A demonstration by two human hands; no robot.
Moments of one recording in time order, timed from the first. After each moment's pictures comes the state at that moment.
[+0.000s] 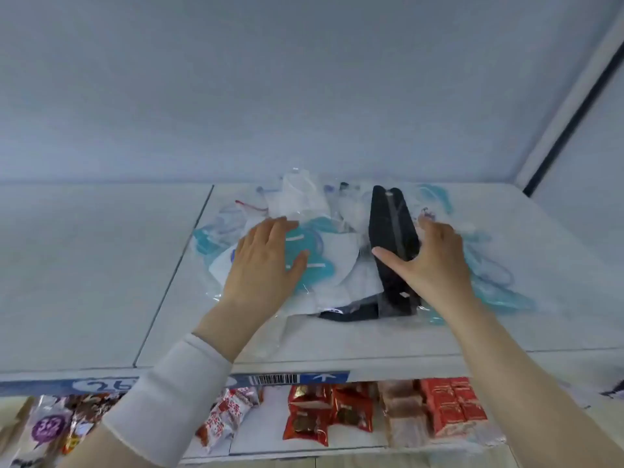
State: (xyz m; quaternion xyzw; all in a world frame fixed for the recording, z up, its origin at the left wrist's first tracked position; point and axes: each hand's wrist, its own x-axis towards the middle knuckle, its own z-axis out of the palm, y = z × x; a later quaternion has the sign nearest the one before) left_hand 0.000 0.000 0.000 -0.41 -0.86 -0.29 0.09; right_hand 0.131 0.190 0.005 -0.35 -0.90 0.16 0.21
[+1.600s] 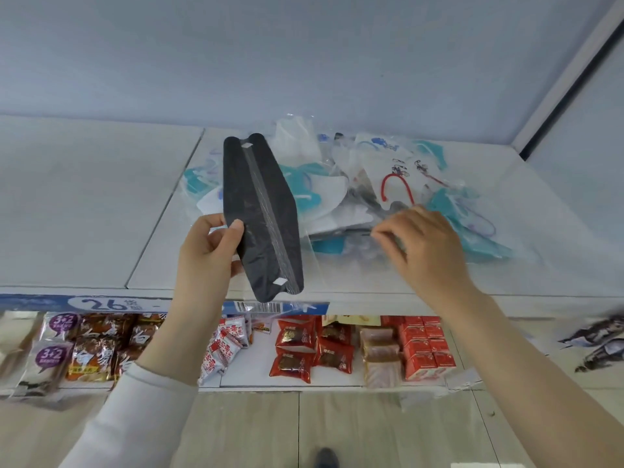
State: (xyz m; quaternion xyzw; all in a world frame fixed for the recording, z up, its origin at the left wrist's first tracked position) left_hand 0.060 -0.053 -0.007 -0.08 -0.70 -0.71 -0.10; right_hand 0.178 0.169 -0.011 -0.03 -0.94 0.00 0.34
